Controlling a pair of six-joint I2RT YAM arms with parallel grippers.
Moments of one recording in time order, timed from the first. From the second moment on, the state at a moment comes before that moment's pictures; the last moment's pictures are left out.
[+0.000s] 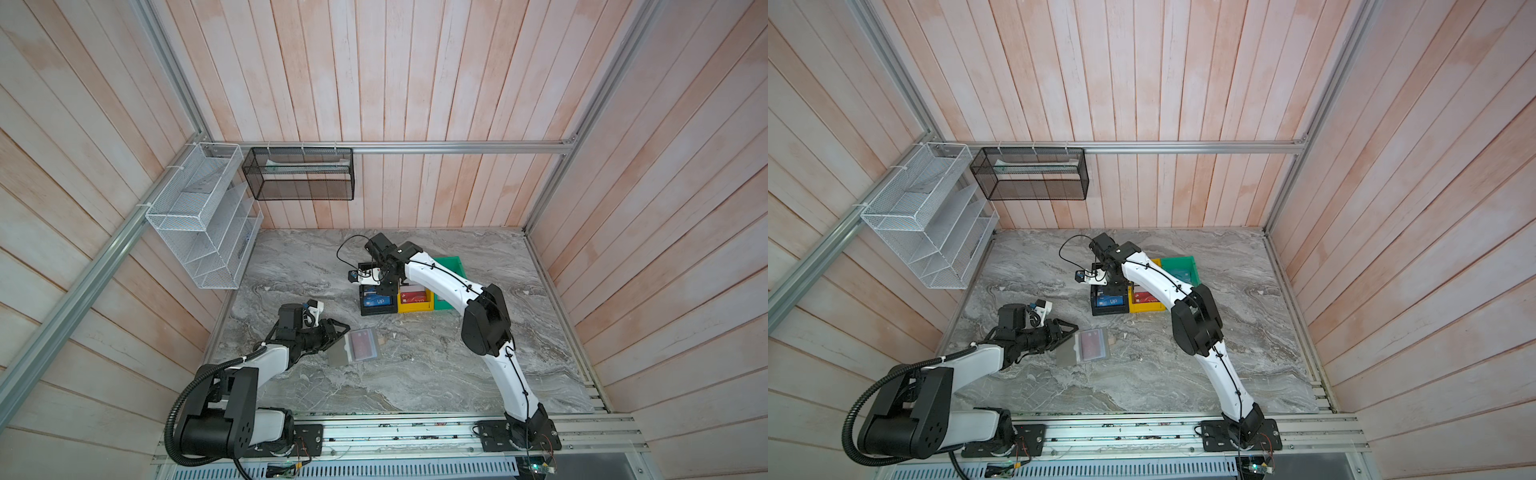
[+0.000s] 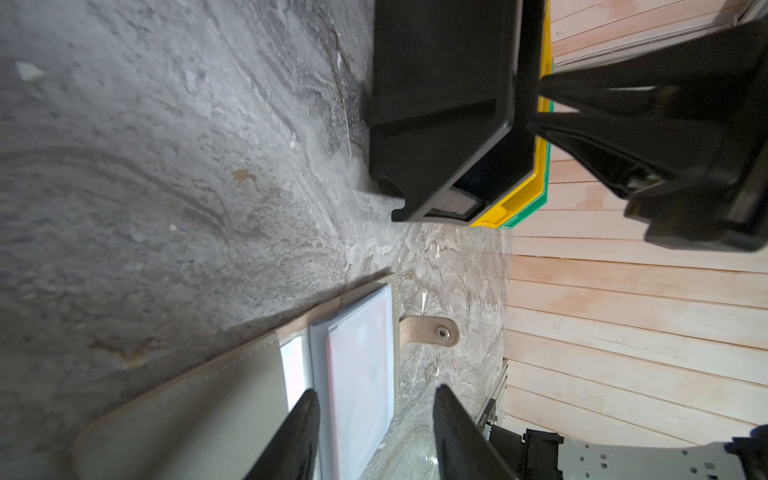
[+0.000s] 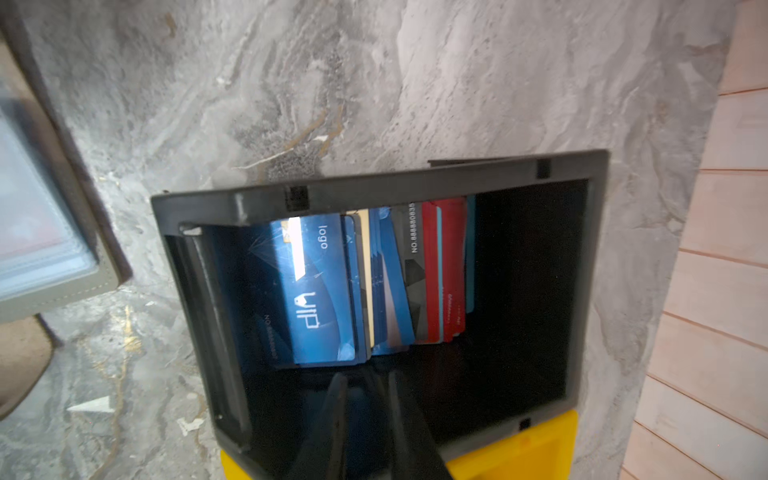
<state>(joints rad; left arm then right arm) -0.09 1.34 0.40 0.13 0.77 -0.68 0.78 2.30 2.17 -1.03 0.03 -0.83</state>
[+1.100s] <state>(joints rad) -0.09 1.15 0.29 -0.09 0.60 -0.72 0.87 1.89 1.15 -0.22 -0.50 0.05</state>
